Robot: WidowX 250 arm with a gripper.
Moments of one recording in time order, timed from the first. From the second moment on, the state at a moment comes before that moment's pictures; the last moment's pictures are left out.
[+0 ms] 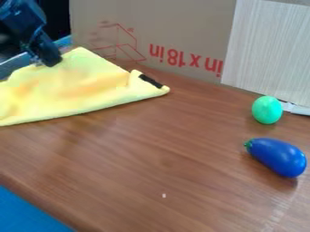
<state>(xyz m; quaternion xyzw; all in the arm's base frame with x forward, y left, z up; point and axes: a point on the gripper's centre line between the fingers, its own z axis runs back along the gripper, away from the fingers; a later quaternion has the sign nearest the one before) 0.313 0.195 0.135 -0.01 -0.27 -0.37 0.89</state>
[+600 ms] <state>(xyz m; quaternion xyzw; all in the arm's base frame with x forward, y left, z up) 0.258 0.141 0.116 -0.02 -0.24 -0.40 0.88</state>
